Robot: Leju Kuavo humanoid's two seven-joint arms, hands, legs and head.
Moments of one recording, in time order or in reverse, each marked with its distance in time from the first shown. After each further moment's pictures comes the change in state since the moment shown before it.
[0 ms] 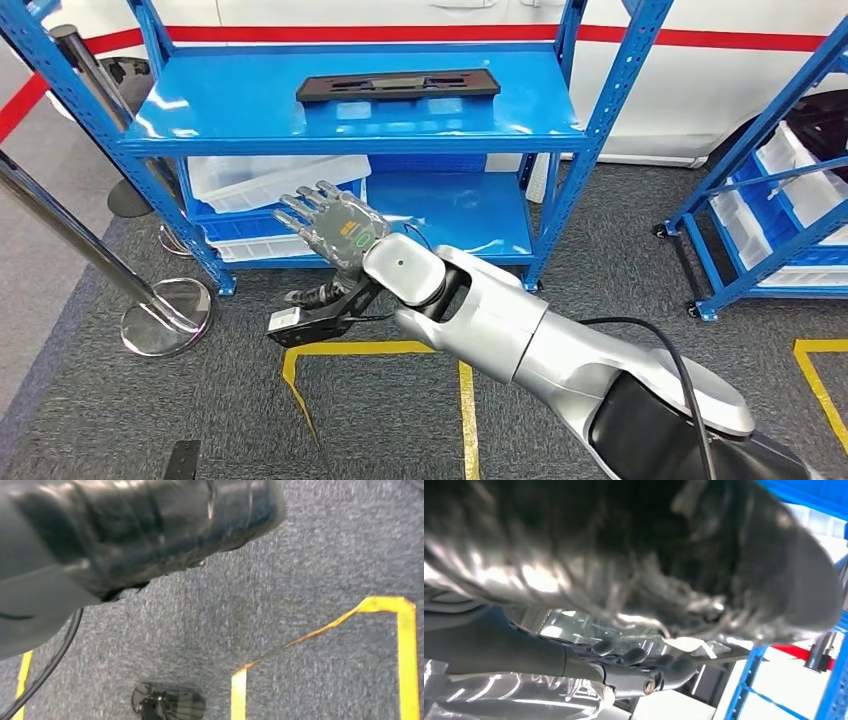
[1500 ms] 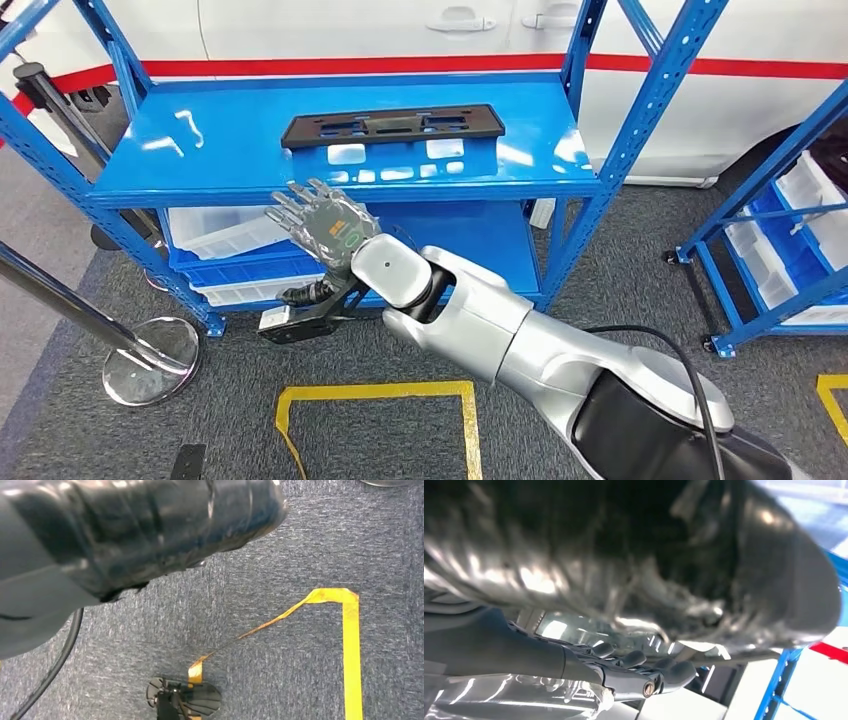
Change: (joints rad) left arm 0.003 -0.010 -0.017 0.002 -0.003 0.009 0.010; right arm 0.003 0.043 -0.007 0.076 0.053 -0.045 0.025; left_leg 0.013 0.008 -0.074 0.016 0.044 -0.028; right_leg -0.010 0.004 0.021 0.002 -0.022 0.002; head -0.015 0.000
